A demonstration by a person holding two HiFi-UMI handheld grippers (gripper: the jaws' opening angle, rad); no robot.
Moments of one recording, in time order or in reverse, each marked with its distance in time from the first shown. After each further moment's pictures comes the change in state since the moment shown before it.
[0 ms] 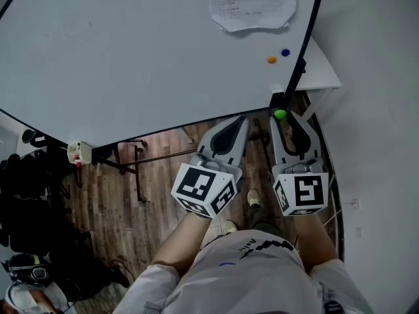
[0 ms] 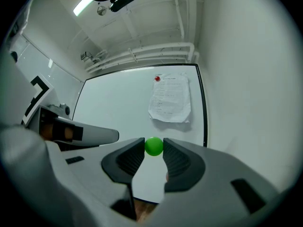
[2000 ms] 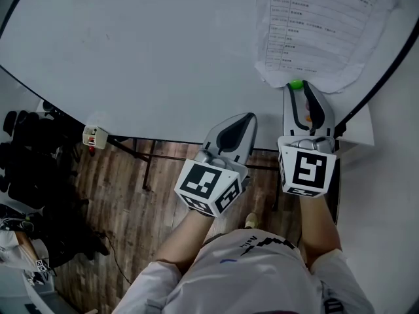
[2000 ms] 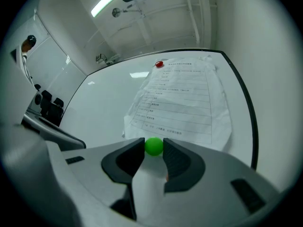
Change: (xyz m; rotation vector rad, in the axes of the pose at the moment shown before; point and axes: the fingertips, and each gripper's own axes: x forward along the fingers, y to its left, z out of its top) left arm 0.095 0.120 0.044 0.052 -0.063 0.268; right arm 0.219 -0.038 0.040 -0.134 -0.172 0.120
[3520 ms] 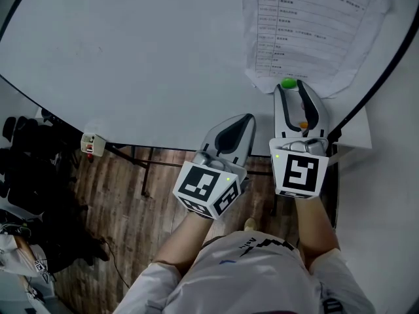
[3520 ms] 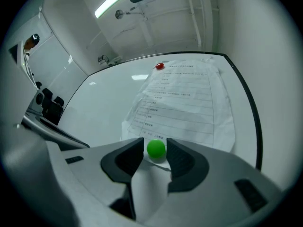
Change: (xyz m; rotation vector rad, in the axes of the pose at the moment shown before) left arm 0.017 -0.006 0.010 0.020 -0.016 -0.014; right arm 0.009 0.000 0.014 -0.015 -0.030 0.010
